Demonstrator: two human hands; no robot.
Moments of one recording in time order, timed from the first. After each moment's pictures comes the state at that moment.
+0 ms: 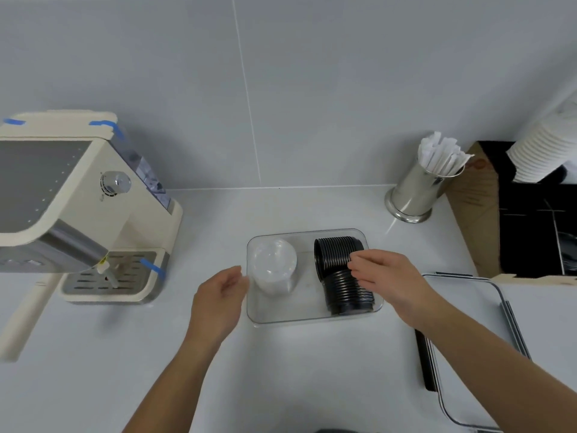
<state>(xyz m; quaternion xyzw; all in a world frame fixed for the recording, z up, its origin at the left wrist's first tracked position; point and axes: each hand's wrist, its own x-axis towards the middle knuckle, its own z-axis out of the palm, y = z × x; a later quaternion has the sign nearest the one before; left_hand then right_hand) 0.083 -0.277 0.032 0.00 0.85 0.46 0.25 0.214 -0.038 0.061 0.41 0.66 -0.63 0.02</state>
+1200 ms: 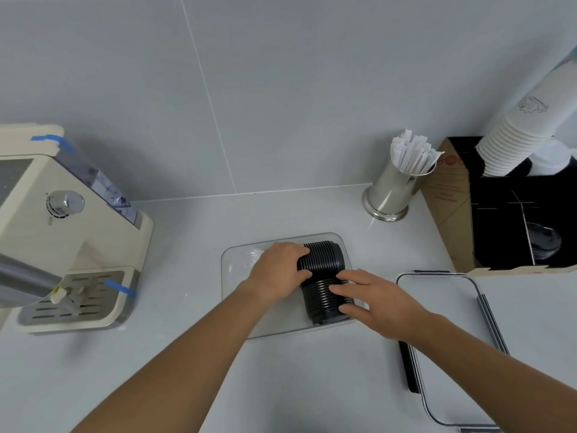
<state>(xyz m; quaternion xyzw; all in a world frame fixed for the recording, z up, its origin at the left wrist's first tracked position) 0.065 -0.137 0.011 0.44 0.85 0.19 0.23 0.254 0.005 -0.012 0.07 0.96 -0.27 -0.01</state>
